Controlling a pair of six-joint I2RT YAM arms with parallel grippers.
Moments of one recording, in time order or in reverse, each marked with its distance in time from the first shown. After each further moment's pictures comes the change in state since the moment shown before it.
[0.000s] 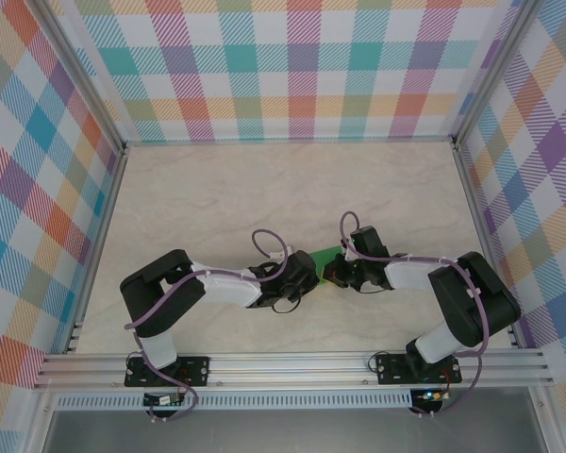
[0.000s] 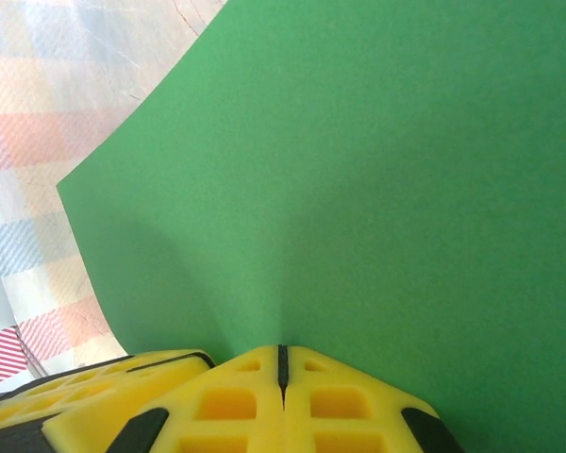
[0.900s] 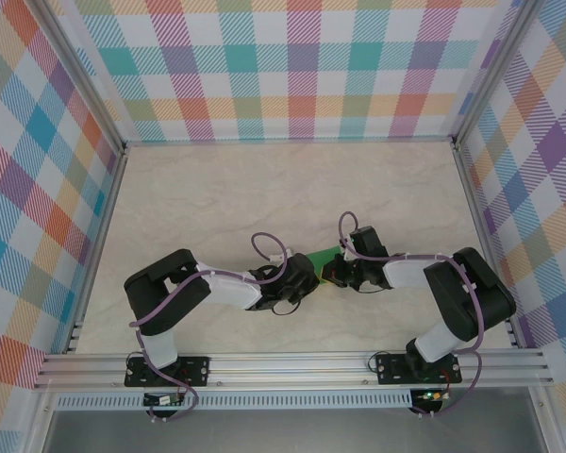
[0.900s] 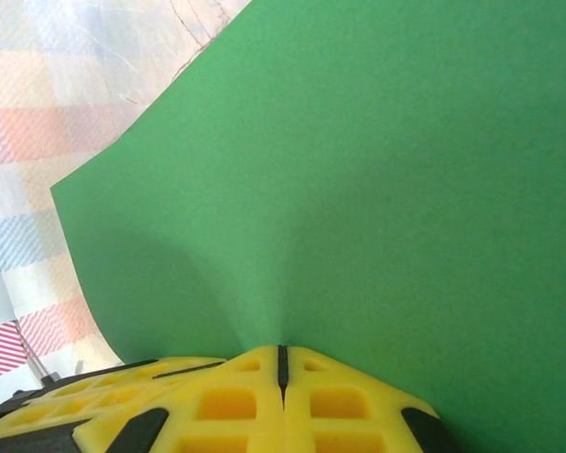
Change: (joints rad) left arm 0.000 0.023 -0.037 0.097 0.018 -0.018; right arm 0.000 0.041 0.000 0.044 -0.021 -0.018
